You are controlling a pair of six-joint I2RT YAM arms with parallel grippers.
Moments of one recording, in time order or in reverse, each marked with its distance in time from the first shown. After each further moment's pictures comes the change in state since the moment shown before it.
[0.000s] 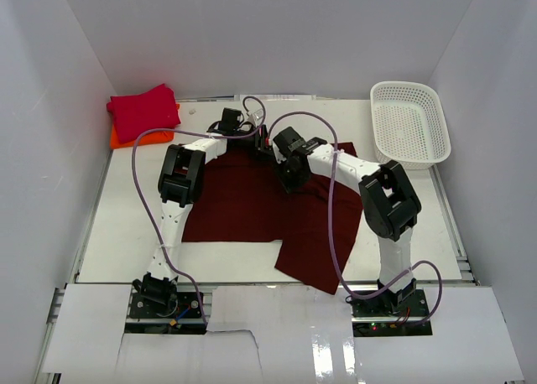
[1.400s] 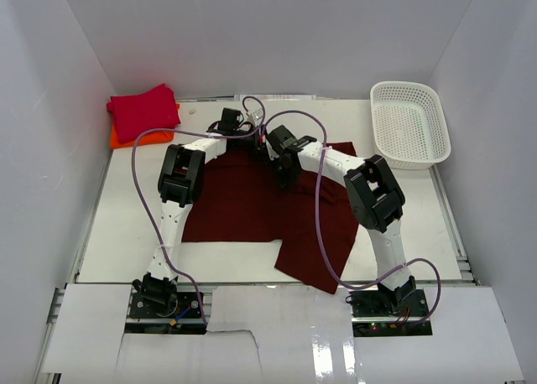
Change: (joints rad) left arm 0.002 0.000 0.000 0.000 0.002 0.000; right arm 0.002 0.154 0.124 0.041 -0.006 0.023
